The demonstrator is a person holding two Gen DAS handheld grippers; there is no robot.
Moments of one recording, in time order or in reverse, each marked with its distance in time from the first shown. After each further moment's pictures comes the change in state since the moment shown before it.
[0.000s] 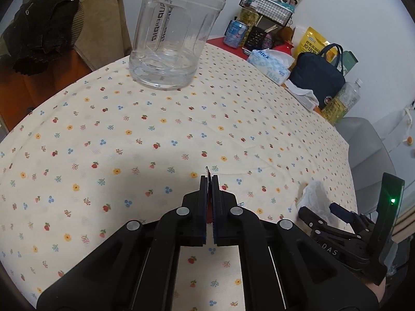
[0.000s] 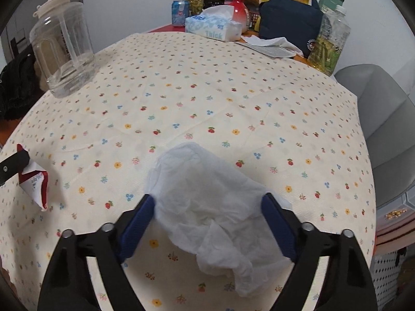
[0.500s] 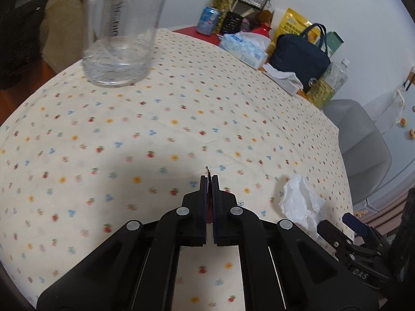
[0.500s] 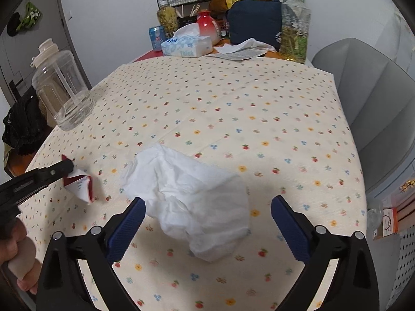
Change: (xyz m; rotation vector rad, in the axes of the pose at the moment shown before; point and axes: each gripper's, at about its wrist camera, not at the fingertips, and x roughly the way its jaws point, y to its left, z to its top) left arm 0.026 -0.043 0.002 0.071 0.051 -0.057; right arm -0.035 -0.053 -0.023 0.171 -0.070 0.063
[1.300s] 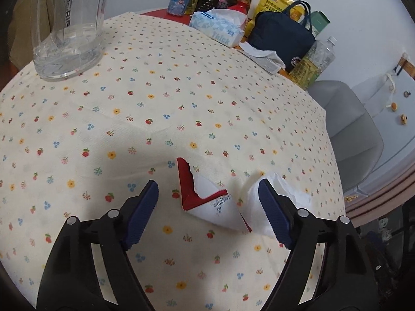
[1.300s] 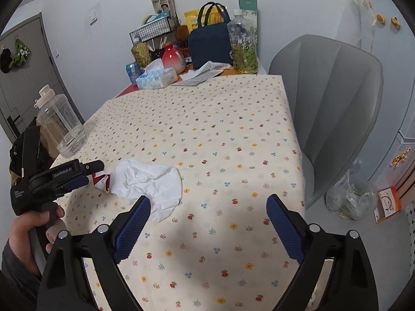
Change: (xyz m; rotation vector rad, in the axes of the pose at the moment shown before) left arm 0.045 -0.045 0.000 0.047 0.097 -0.090; right arm -0.079 -0.083 -0.039 0.149 -0.132 -0.004
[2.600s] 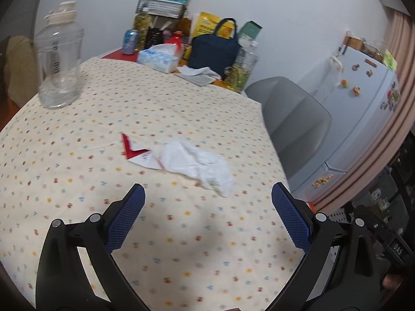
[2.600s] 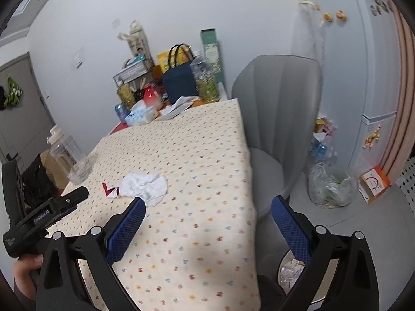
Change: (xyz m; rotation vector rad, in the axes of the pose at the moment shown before) left arm -0.121 -0.068 -0.081 0.188 -0.146 -0.126; right arm -0.134 -0.035 -0.051 0.152 -0.171 -0.066
